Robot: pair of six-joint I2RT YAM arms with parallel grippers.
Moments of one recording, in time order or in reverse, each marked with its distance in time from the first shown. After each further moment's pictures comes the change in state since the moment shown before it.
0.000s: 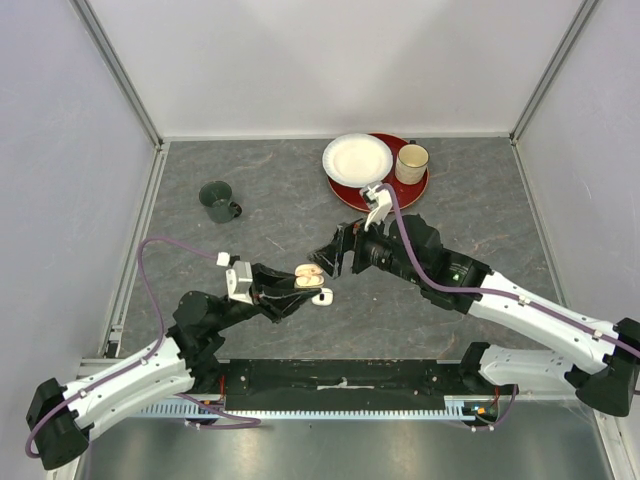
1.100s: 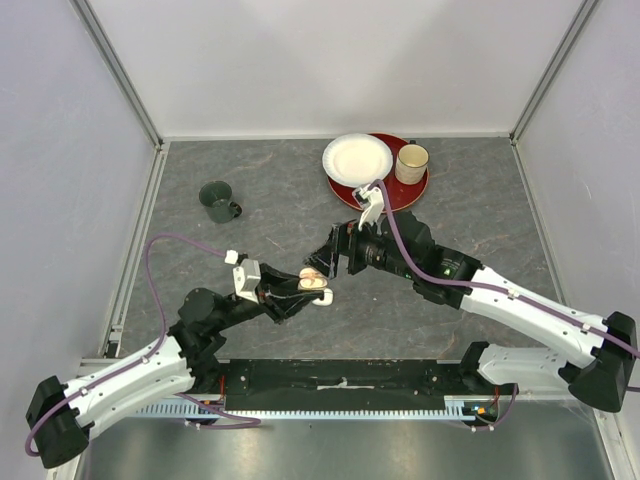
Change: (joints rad) left arm 0.000 0.025 0.011 -0.054 0.019 -0.009; right arm -0.018 0.054 0.000 -0.026 -0.126 0.066
